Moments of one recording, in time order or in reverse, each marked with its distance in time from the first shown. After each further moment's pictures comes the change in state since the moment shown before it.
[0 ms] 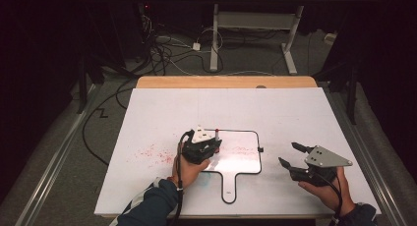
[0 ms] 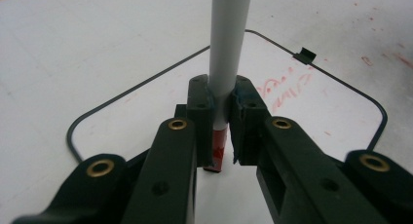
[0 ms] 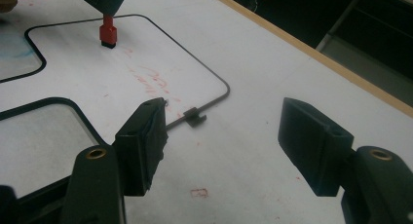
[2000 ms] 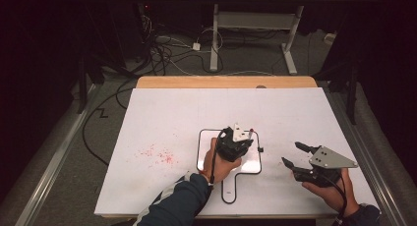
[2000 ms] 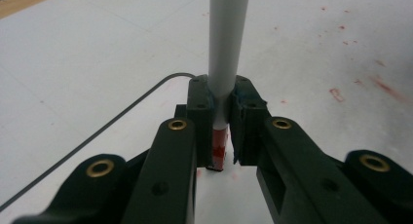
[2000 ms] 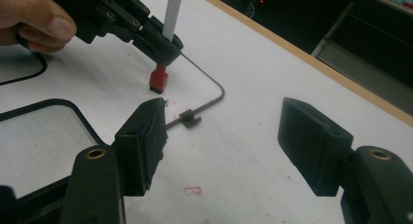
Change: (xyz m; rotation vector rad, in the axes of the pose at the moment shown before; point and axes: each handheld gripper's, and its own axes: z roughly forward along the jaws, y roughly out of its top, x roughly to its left) left arm -0.045 0.043 0.061 0.027 -0.038 0.096; right arm -0.003 0.000 -0.008 -0.018 -0.007 -0.005
